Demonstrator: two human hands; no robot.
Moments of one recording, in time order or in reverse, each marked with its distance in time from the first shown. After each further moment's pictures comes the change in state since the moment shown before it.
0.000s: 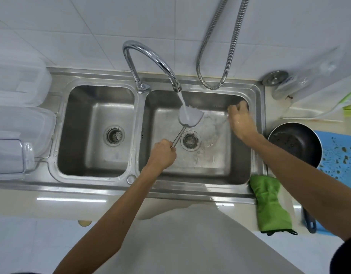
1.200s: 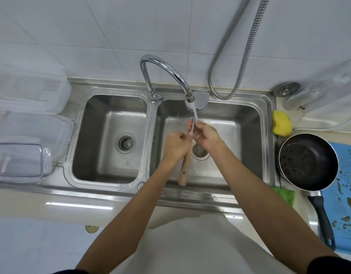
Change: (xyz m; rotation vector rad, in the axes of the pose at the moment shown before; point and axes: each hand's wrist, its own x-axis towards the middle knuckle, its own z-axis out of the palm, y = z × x) left_hand 0.024 0.028 -0.012 -0.456 0.166 0.054; right_hand 0.014 -0.169 0.016 2.145 -0.321 0.946
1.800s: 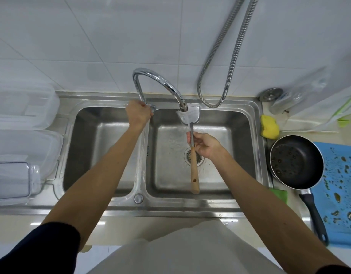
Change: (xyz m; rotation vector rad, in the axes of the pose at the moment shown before) left_hand 0.127 0.037 -0.096 0.098 0.322 0.081; right_hand -0.012 -0.016 -0.009 0.036 0.100 0.123
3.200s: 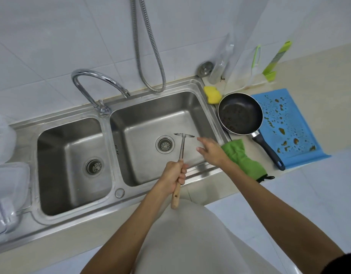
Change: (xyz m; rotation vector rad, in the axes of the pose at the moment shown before) left_hand -0.309 -0.053 0.086 -0.299 -0.851 -0.512; right_hand -0.112 0.034 -0.217 -1.551 0.311 -0.729
